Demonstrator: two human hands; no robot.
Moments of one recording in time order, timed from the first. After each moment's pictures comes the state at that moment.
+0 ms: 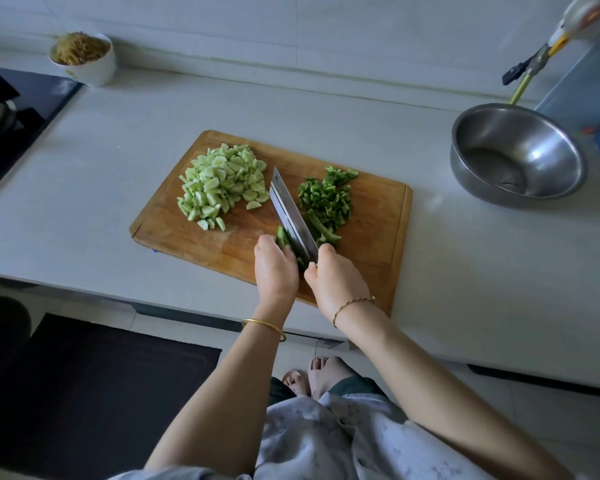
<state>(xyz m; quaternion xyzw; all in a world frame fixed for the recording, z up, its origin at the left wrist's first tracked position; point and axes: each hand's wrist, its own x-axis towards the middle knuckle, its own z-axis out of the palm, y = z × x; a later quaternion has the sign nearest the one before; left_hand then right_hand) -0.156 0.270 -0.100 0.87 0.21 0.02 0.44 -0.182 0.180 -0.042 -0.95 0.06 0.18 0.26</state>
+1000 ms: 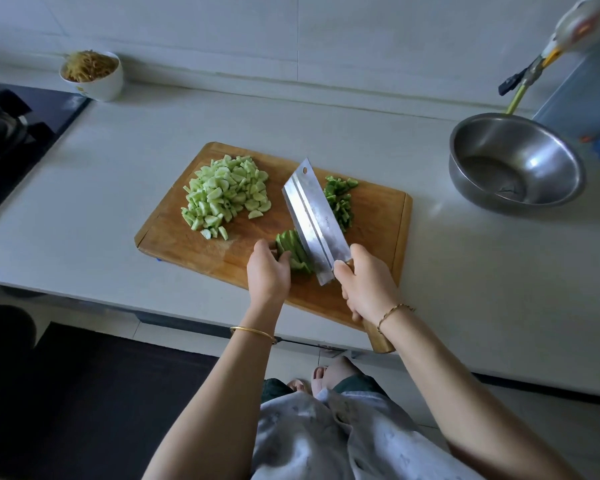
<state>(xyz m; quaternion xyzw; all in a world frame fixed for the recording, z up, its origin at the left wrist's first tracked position) -0.146 0.285 -0.097 0.86 0.22 -0.02 0.46 -0.187 0.139 -0.033 -0.89 0.08 0.15 0.43</state>
